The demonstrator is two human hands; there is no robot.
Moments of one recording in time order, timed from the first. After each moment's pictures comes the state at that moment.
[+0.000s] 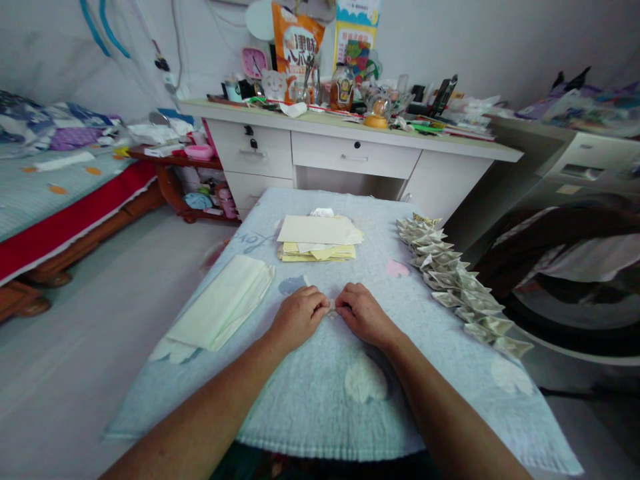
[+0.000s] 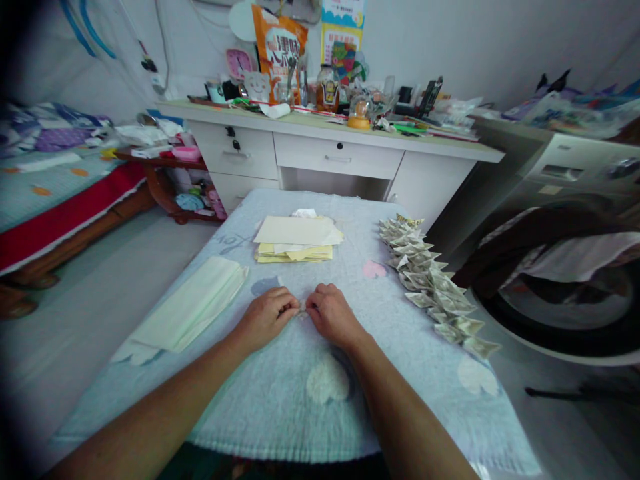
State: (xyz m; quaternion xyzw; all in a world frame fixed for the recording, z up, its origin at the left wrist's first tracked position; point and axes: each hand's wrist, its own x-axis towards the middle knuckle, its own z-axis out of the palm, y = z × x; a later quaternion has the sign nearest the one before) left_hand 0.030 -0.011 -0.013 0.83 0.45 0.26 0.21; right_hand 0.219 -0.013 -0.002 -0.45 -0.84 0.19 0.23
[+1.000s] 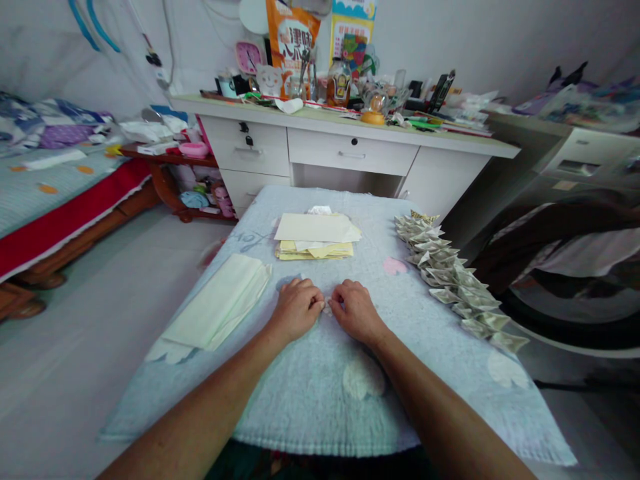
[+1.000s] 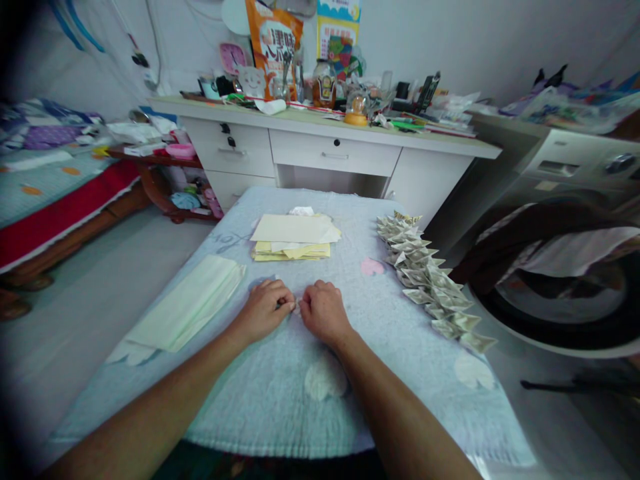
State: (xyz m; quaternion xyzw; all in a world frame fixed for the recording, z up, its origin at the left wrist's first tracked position) left_hand 0.033 -0.002 -0.008 0.81 0.52 0.21 0.18; right_hand 0.199 -0.012 -0.003 -0.58 -0.79 0.13 0.16
